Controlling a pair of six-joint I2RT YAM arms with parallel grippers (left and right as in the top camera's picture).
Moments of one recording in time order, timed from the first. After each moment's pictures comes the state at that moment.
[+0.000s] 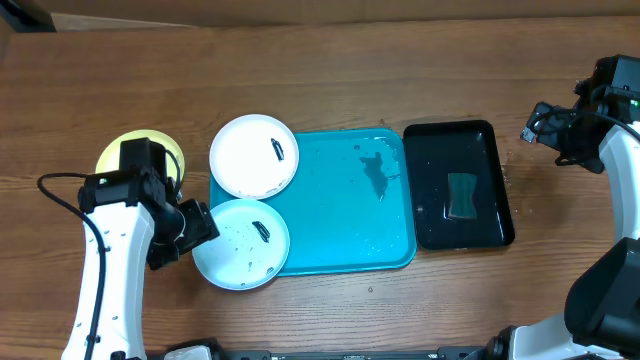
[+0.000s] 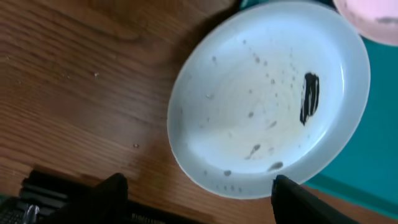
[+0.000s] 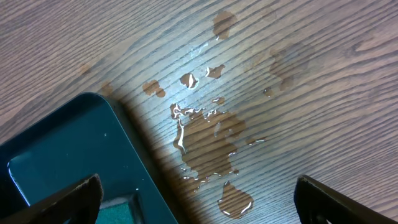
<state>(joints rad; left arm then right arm) 0.16 1.35 1.08 -1.30 0.04 -0.36 -0.29 1.72 1.42 -0.92 -0.01 0.20</state>
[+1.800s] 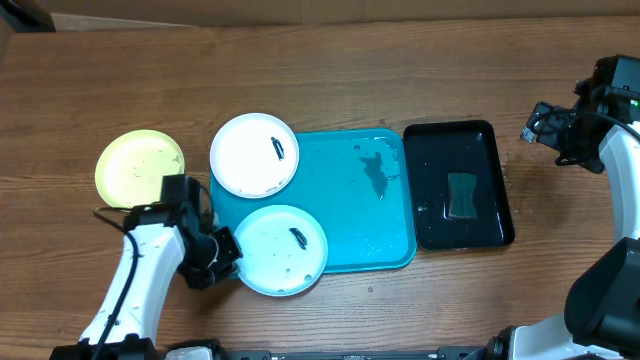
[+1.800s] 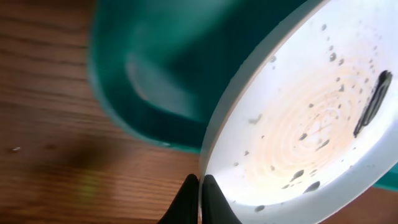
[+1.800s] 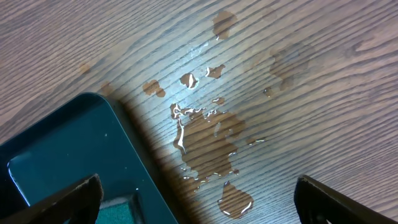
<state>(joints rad) 0.06 1.35 0.75 -1.04 0.27 -0.42 -0.29 1.72 1.42 -0.92 -0.01 0.20</state>
